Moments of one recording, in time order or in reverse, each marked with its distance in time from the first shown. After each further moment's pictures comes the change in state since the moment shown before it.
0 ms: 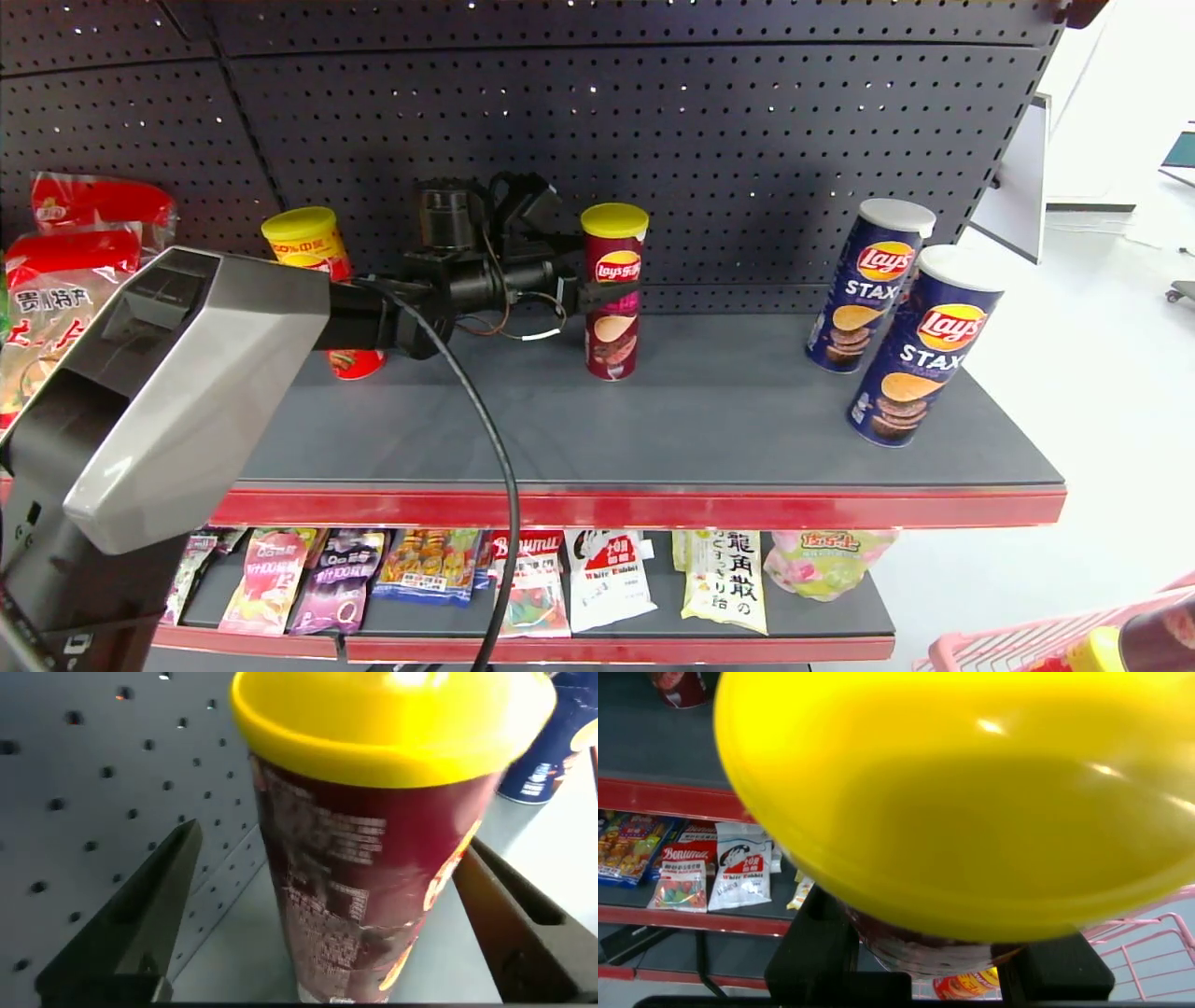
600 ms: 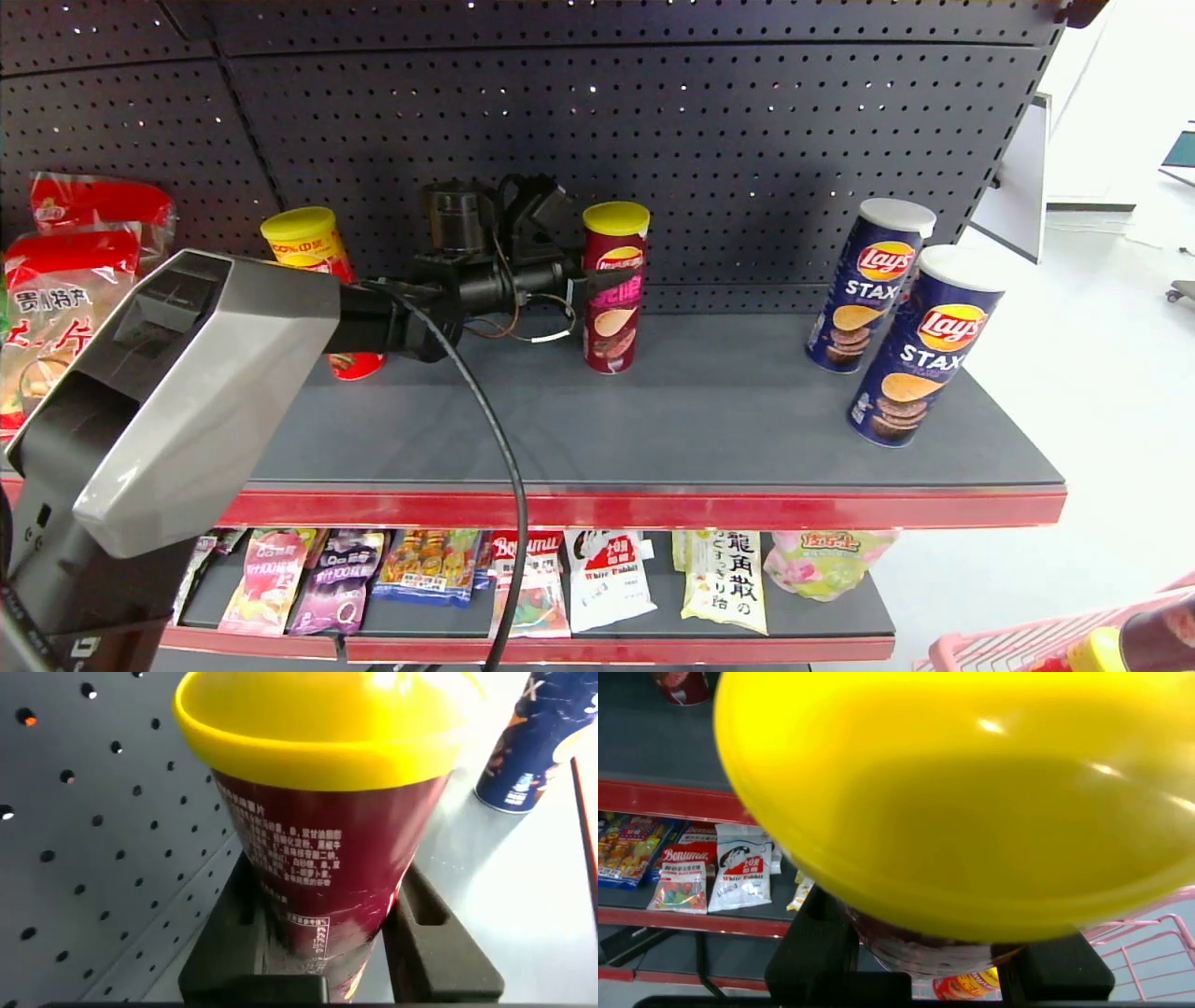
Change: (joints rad) left arm -0.020 0.003 0.000 -0.006 -0.001 -0.039; right arm -0.001 0.000 -0.002 -0.001 0.000 0.000
